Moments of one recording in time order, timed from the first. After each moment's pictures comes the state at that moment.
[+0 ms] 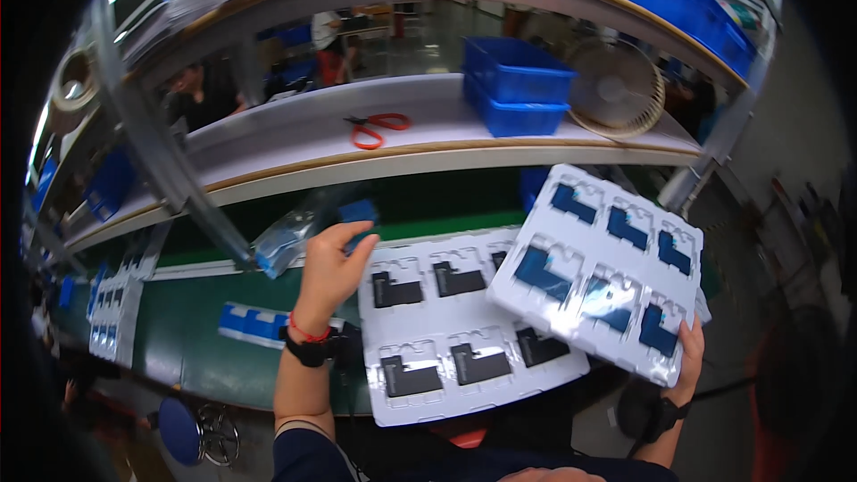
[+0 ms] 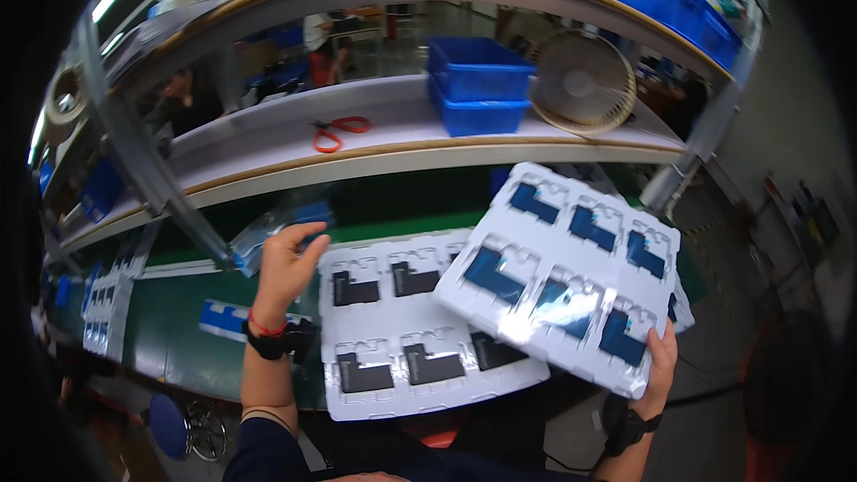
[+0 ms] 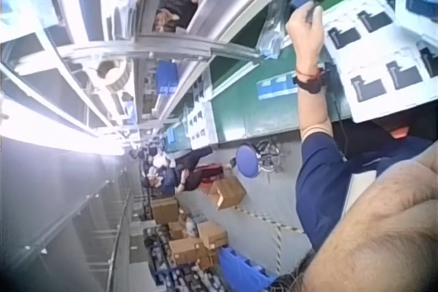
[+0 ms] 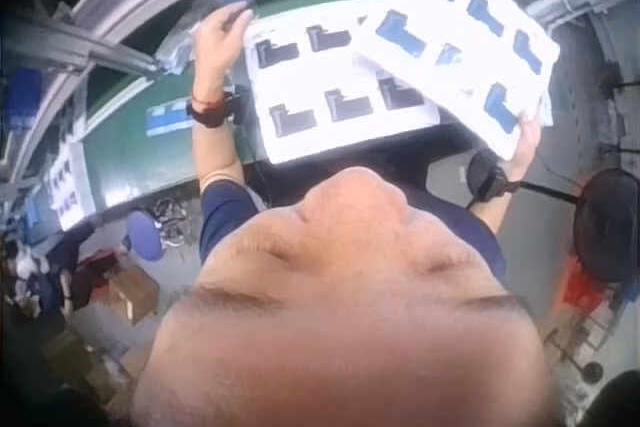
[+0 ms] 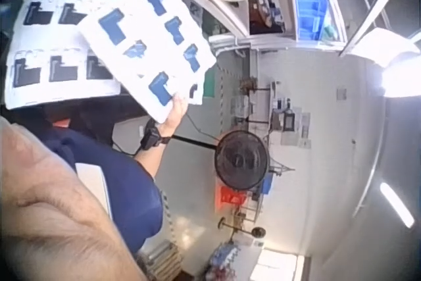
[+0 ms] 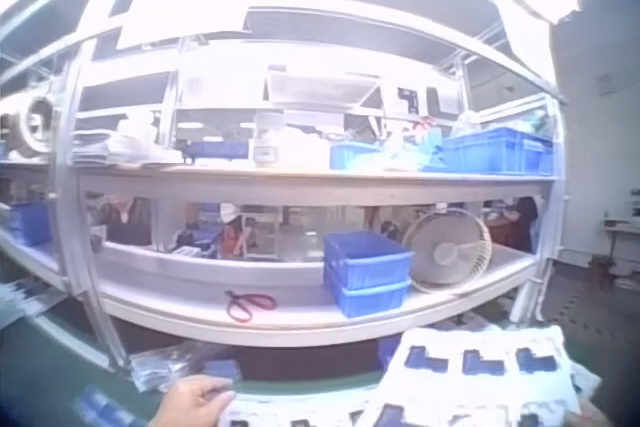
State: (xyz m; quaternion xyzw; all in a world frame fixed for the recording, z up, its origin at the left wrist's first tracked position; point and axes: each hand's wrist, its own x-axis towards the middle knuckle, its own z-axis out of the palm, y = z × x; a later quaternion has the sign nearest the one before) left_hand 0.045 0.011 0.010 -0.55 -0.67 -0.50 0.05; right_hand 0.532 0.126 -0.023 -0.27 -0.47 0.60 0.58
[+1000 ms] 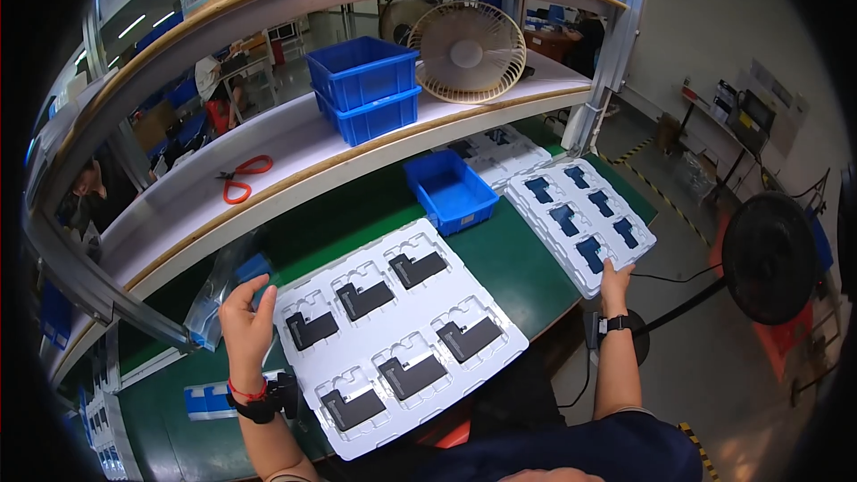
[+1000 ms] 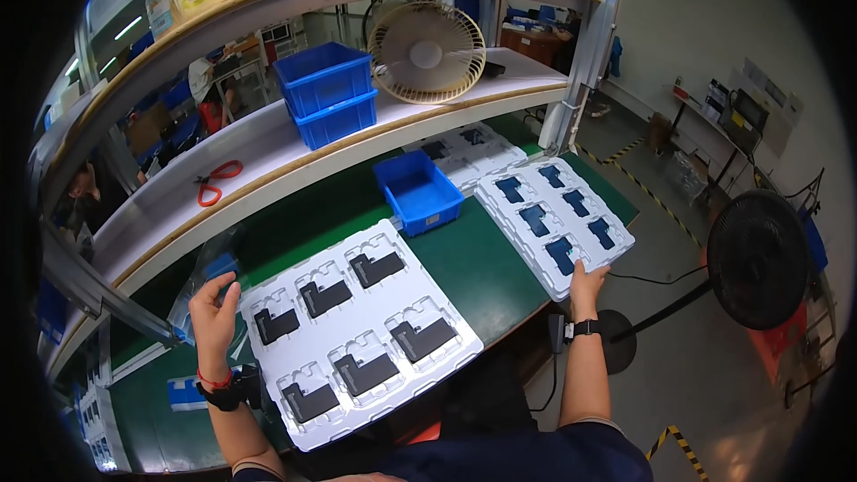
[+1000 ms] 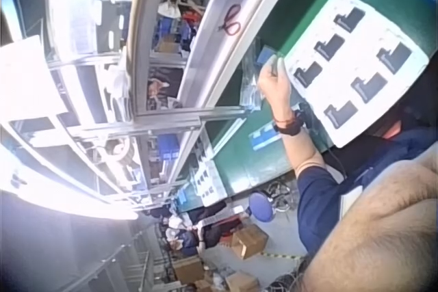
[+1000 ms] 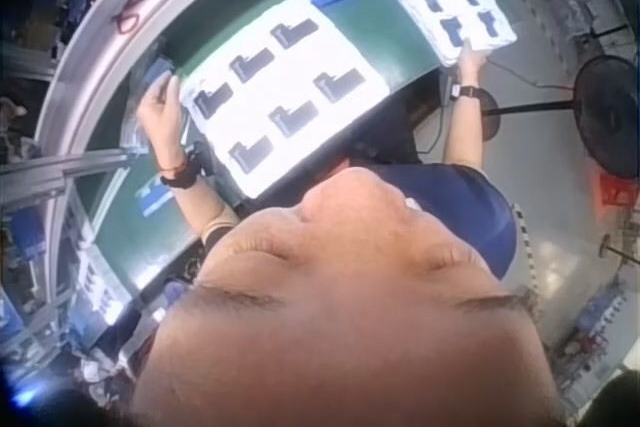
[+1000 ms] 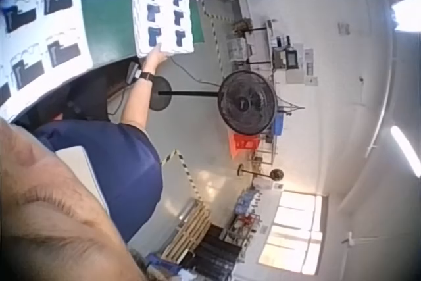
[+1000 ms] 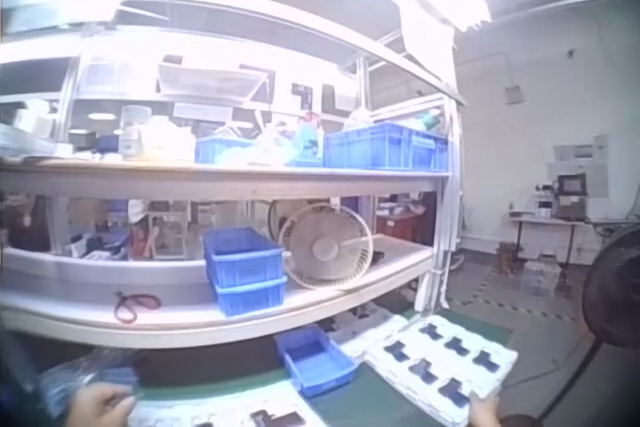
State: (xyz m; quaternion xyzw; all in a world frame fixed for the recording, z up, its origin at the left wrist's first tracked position) left_hand 0.037 0.016 -0.001 -0.53 -0.71 -0.46 0.05; right_hand 0.590 0.233 -0.173 -0.74 -0.35 0.21 0.53
